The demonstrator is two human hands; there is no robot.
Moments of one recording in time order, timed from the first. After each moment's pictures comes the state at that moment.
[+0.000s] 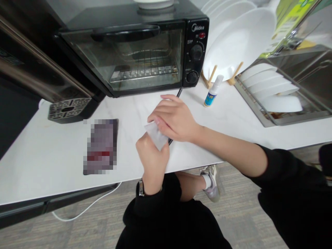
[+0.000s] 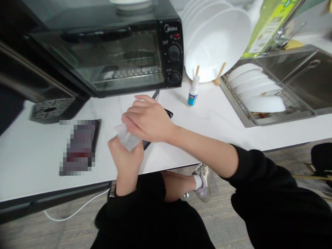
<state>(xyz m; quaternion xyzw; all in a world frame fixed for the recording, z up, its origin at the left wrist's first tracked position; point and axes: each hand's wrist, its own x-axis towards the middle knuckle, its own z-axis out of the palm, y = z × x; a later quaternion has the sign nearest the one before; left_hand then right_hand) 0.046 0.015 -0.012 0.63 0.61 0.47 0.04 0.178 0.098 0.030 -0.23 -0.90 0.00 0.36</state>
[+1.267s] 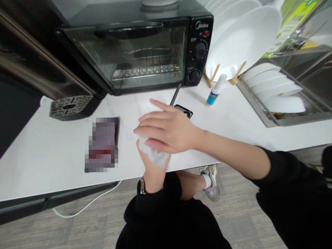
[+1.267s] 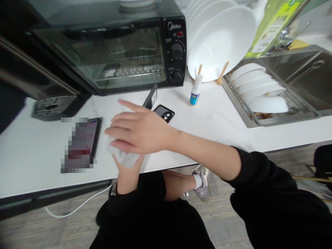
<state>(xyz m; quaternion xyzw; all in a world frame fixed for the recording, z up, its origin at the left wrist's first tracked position) 0.043 0.016 -0.005 0.62 0.61 0.49 0.08 0.172 0.084 0.035 -0.12 -0.94 -0.05 0.31</state>
